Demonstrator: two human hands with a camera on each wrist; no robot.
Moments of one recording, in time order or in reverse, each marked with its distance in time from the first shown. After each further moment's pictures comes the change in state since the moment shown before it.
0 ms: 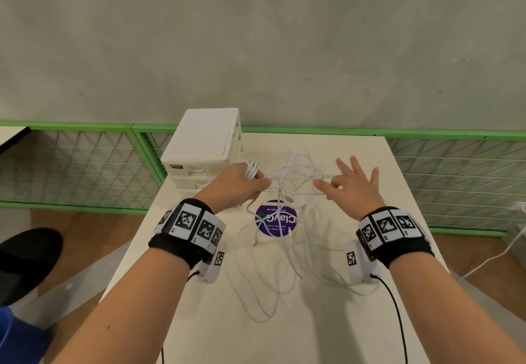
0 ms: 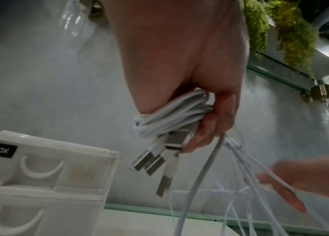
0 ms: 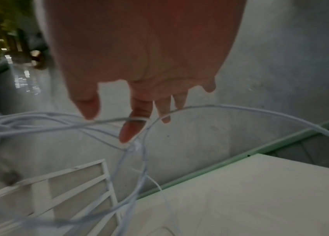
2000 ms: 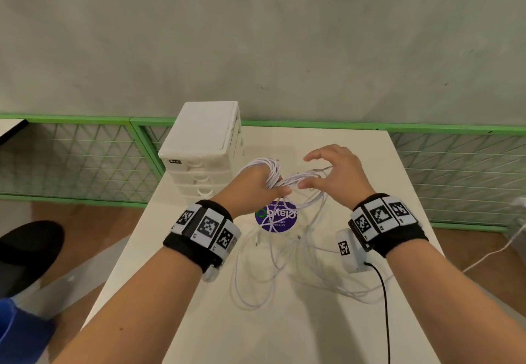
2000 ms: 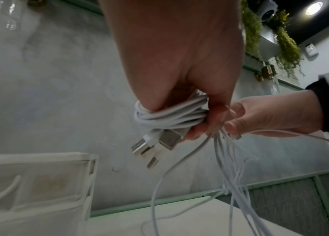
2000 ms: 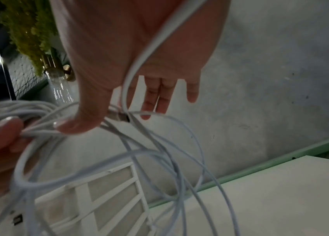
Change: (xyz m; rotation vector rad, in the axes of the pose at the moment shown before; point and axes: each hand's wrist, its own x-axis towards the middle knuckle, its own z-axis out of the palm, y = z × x) left_hand 0.011 0.002 0.026 0.262 0.022 0.255; right_hand 0.008 -0.028 -0.009 0.366 0.240 -0.238
